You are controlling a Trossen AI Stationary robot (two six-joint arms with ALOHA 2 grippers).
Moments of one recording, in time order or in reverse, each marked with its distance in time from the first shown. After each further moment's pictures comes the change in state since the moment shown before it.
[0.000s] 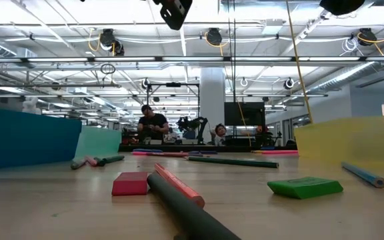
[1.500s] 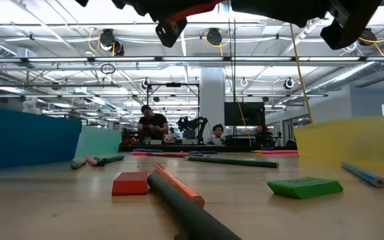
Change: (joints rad) left arm 0.028 0.001 0.000 -0.068 -0.052 -0.126; right arm 0.022 0.000 0.000 -0.117 0.187 -0.120
